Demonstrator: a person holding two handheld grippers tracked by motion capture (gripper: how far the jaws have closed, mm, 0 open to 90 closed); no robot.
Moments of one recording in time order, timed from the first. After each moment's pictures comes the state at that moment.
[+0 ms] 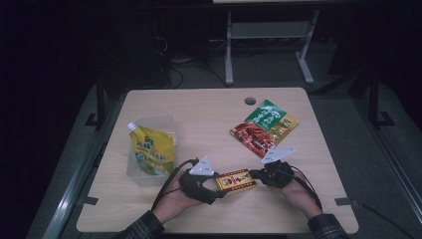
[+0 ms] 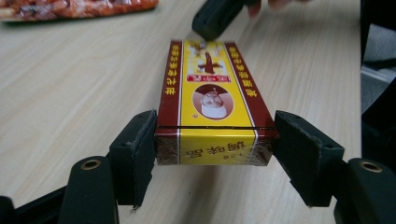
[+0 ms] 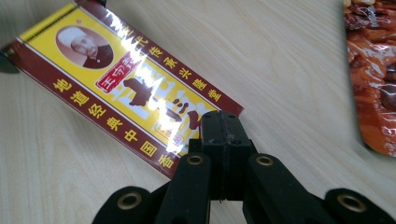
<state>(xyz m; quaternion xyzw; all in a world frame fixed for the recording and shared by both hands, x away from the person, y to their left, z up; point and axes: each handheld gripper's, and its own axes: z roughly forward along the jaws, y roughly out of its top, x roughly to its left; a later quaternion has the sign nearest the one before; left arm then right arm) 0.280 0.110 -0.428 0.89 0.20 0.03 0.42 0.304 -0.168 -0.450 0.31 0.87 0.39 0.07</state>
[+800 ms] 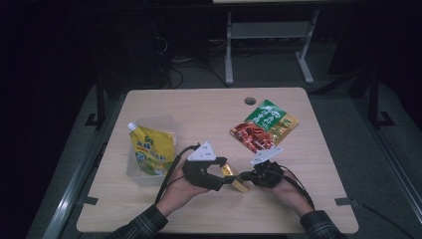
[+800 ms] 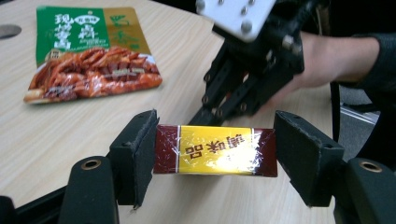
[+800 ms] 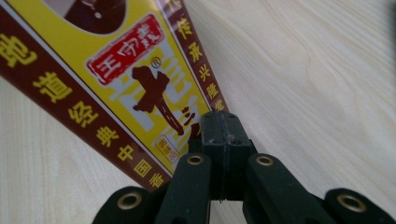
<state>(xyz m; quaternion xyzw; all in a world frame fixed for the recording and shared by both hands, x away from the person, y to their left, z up) 0.294 0.092 -0.387 0.85 0.19 0.04 0.49 0.310 -0.143 -0.457 0.28 0.88 0.38 0.05</state>
